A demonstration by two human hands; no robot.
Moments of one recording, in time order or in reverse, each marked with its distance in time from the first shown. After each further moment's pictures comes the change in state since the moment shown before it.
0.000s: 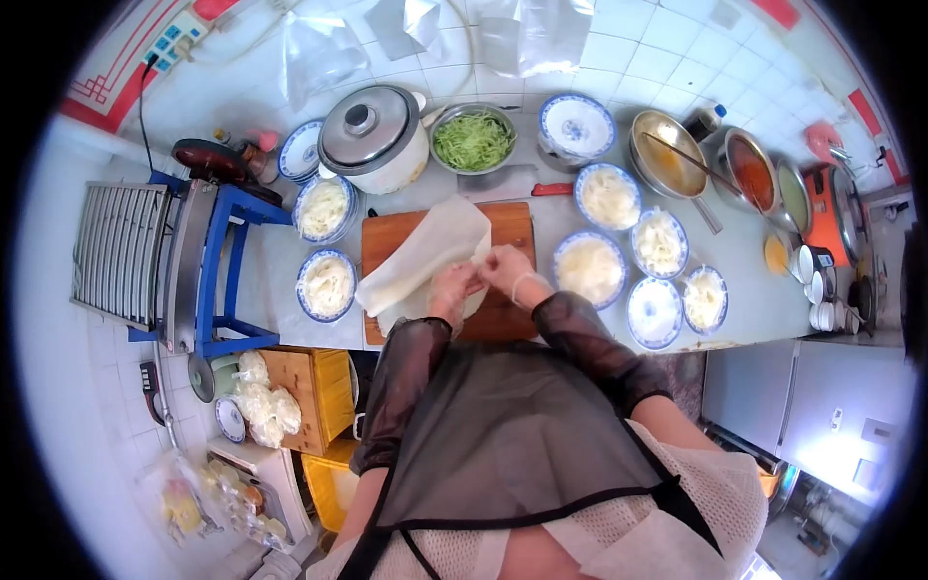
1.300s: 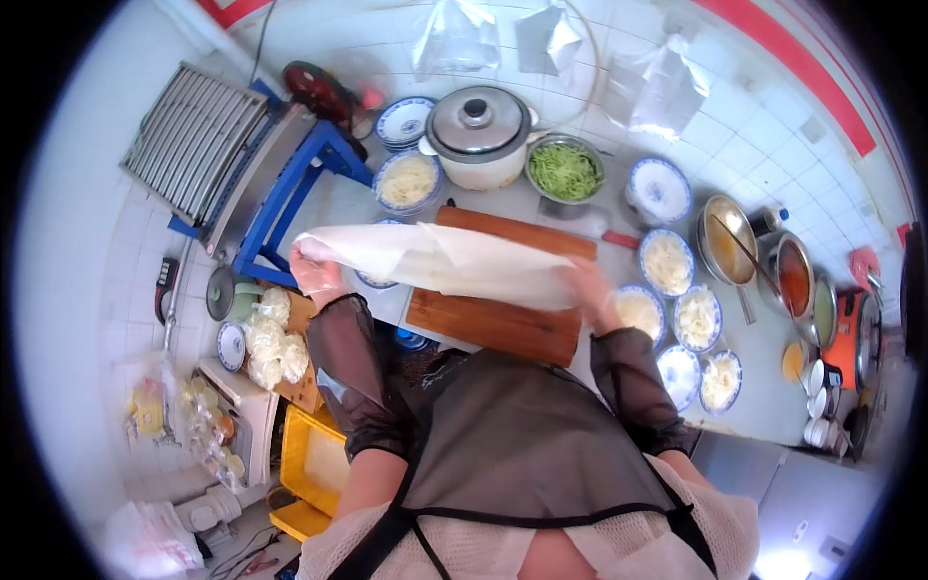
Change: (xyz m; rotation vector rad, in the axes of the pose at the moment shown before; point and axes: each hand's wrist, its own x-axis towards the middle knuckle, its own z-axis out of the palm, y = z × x) left_hand -0.134 0.181 -0.244 -0.700 0.475 0.876; right_hand -0.018 -0.072 -0.068 0.747 -0.223 0.136
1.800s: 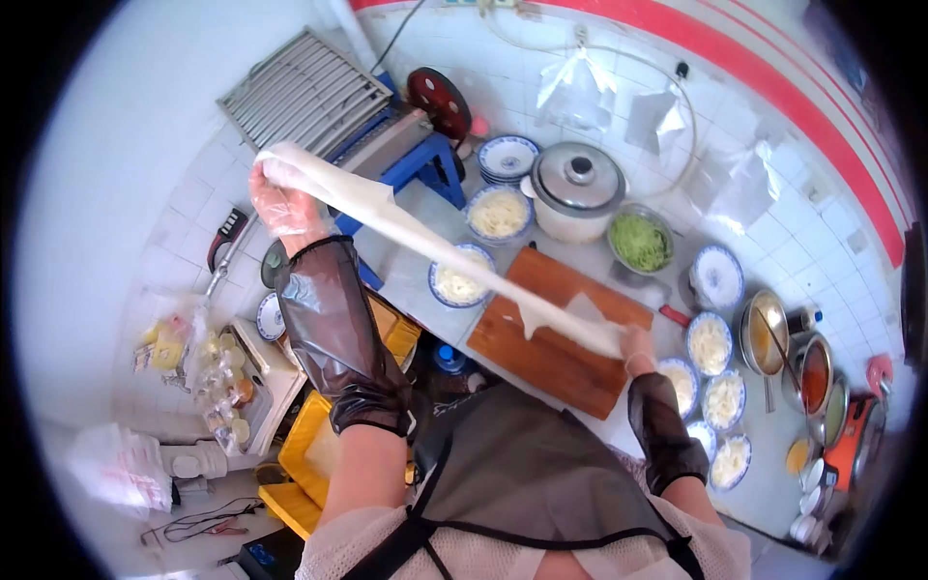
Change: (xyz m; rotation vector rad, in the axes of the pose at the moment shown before) left_hand 0.010 0.216 0.127 -0.324 -0.499 0.312; right_hand 0.080 0.095 -0.032 -1.252 0.218 -0.009
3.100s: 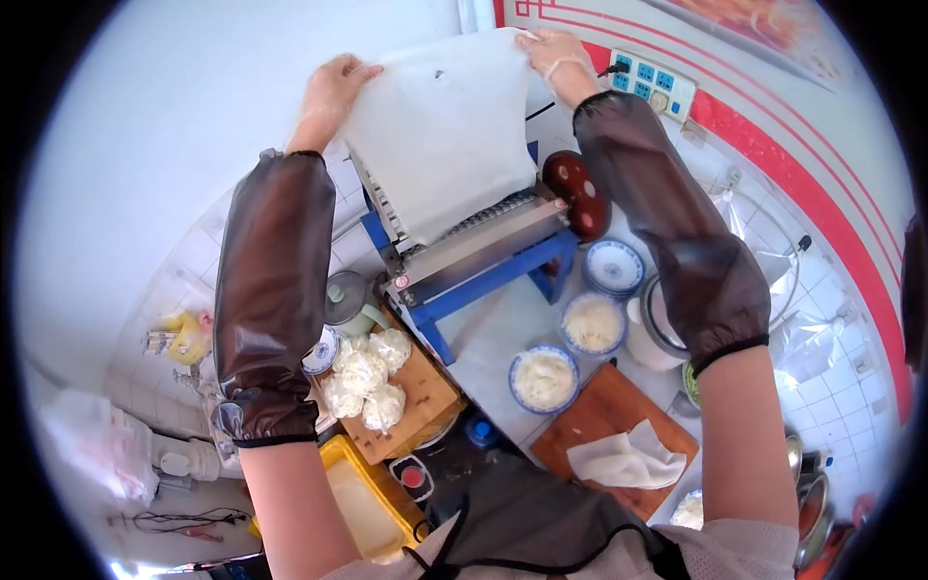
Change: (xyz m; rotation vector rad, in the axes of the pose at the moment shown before) left_hand 0.212 0.130 0.055 2.114 -0.006 0.318; right_hand 0.139 -0.719 -0.276 0.524 0.526 -1.088
